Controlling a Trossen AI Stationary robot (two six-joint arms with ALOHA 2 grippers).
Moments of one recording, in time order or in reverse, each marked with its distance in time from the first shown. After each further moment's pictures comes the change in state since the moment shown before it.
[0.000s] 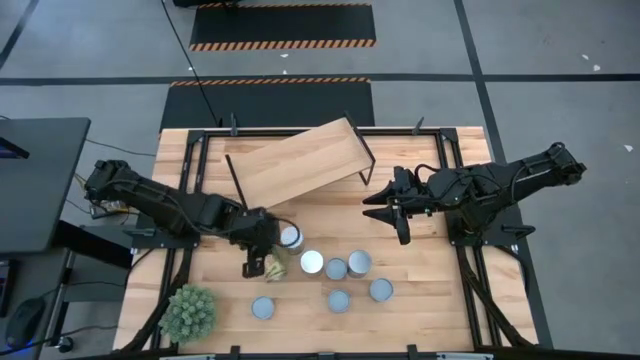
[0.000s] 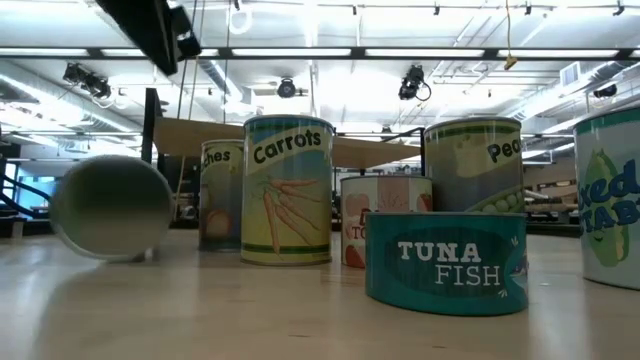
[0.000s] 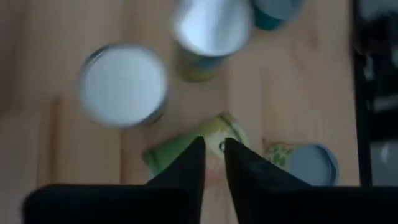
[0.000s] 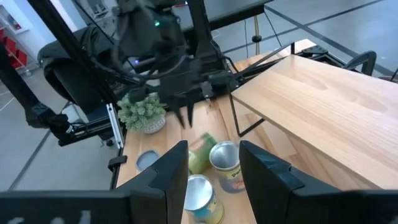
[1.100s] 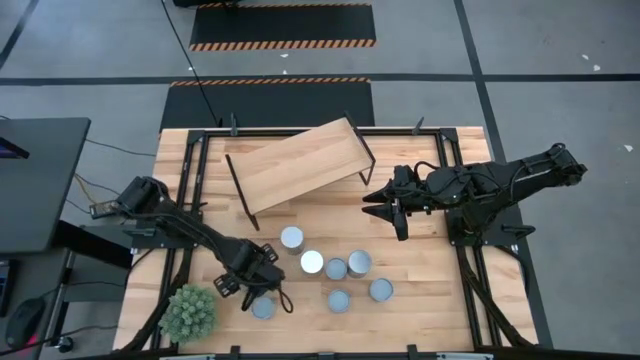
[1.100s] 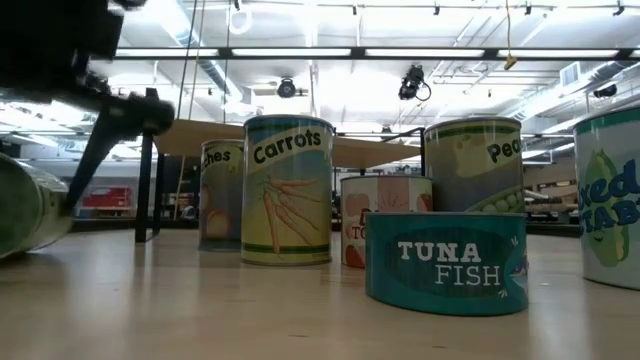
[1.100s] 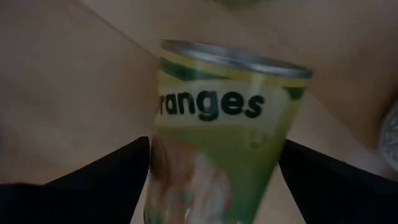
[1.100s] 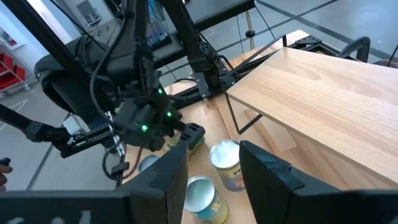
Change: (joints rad) left arm -0.162 0.351 -0.035 -0.168 0.096 0.747; right arm -0.019 0.000 0.000 -0.008 0.000 0.078
